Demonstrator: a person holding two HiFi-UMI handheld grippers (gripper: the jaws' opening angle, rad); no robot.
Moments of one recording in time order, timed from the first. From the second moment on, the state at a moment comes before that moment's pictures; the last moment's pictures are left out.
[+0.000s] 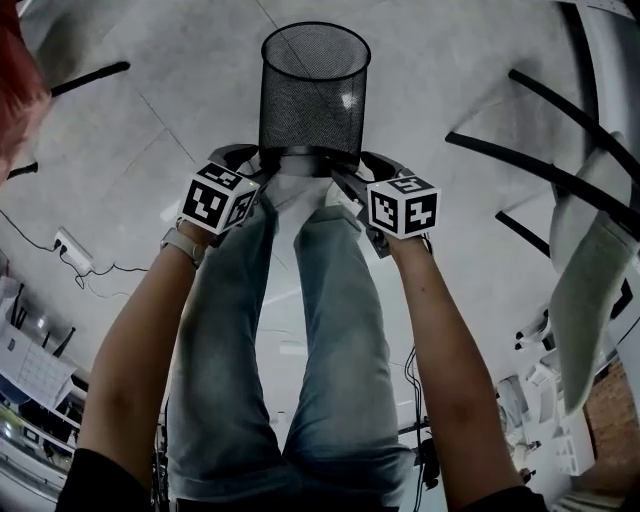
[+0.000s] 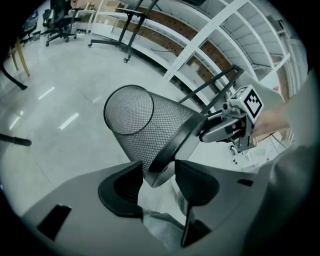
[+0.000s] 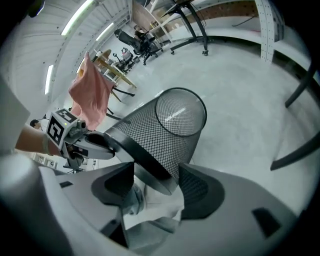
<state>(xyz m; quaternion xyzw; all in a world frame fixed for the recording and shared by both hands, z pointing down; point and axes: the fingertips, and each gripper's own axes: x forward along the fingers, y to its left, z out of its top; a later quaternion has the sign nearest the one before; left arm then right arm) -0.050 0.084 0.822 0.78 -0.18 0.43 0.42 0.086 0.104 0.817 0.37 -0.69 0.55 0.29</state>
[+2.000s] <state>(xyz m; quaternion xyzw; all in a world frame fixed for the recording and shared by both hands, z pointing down) -0.049 0.054 0.784 0.73 -0.27 0.31 0.55 0.177 -0.058 0.870 0.18 -0.76 0.30 0.55</state>
